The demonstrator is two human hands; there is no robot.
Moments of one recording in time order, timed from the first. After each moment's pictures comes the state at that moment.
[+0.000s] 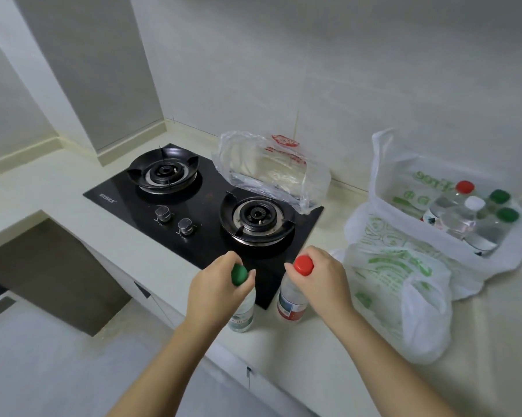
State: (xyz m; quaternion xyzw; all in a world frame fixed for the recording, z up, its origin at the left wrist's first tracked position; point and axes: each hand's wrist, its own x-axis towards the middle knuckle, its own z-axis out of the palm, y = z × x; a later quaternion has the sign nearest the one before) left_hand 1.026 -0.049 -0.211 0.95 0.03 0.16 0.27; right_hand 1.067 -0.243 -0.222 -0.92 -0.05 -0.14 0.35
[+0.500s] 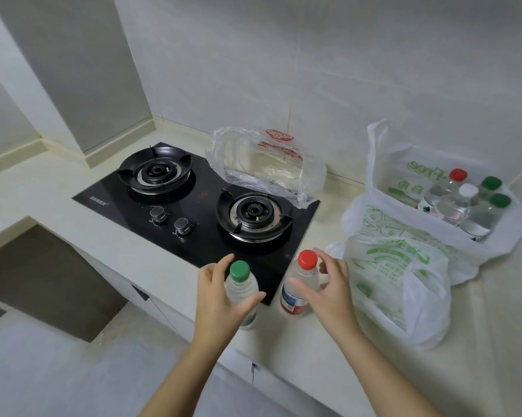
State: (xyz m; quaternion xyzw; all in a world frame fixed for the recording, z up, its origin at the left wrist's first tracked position) left_hand 1.013 -0.041 -0.260 0.88 0.05 0.11 0.46; right_hand 1.040 -0.250 -0.259 -0.84 0.04 -0.09 0.53
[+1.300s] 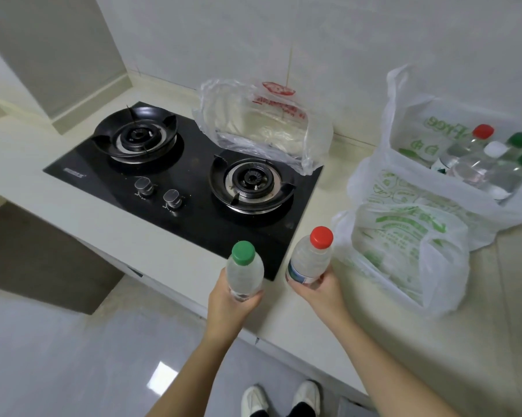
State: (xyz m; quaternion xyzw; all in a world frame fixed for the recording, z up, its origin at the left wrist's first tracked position) left_hand 1.010 -0.044 -0.328 0.83 0.11 0.01 0.55; right_hand 1.044 -0.243 -0.357 -0.77 0.13 0.01 0.62
